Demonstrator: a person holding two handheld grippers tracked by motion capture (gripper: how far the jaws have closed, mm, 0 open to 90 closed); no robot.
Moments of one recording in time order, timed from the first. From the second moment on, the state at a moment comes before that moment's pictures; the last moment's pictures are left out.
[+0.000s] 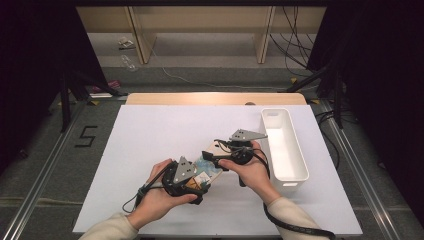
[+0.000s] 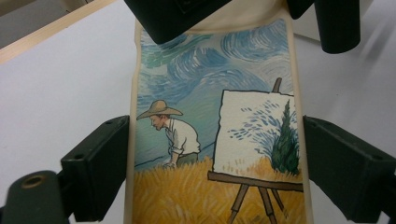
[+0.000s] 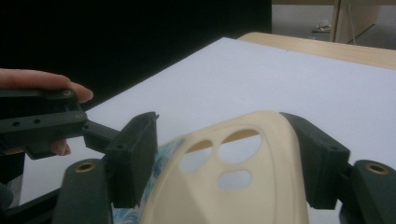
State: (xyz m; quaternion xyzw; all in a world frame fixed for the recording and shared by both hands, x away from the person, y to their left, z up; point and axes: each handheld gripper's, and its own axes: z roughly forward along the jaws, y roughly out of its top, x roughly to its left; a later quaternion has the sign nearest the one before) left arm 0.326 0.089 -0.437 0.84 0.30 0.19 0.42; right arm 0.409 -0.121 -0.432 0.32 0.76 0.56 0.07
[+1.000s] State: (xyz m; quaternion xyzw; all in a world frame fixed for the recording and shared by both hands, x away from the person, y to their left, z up) left arm 0.338 0.103 -0.438 0.81 0.31 0.18 0.46; right arm 0.398 -0.143 -0.374 0.28 0.74 0.61 0.08
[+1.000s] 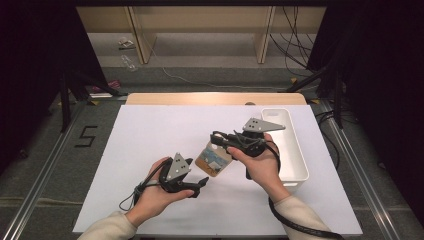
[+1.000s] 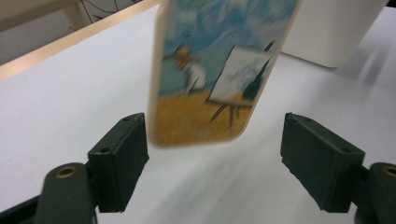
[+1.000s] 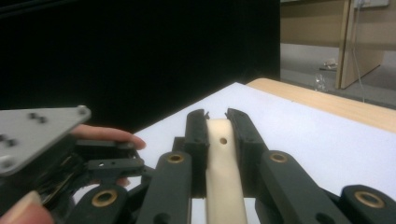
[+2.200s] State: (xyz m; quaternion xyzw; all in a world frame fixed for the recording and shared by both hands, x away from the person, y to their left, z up) left arm 0.350 0.107 -0.446 0.82 0.24 0.15 0.50; right arm 0.386 -0.132 -0.352 0.14 0.84 0.52 0.09
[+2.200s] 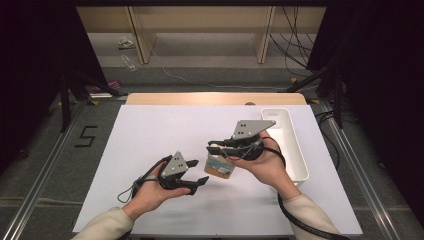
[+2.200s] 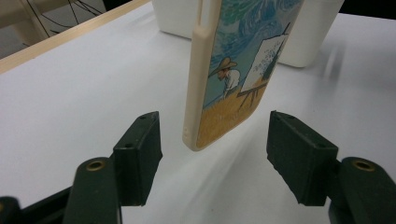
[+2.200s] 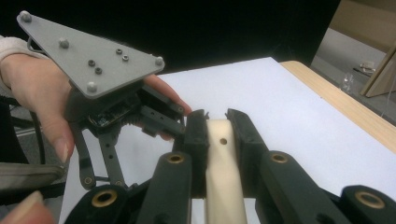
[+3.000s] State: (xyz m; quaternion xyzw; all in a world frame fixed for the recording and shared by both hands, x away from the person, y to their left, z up) left arm 0.362 0.088 -0.448 0.84 0.16 0.12 0.50; right arm 0.384 -0.131 -0.350 0.13 0.84 0.52 0.07
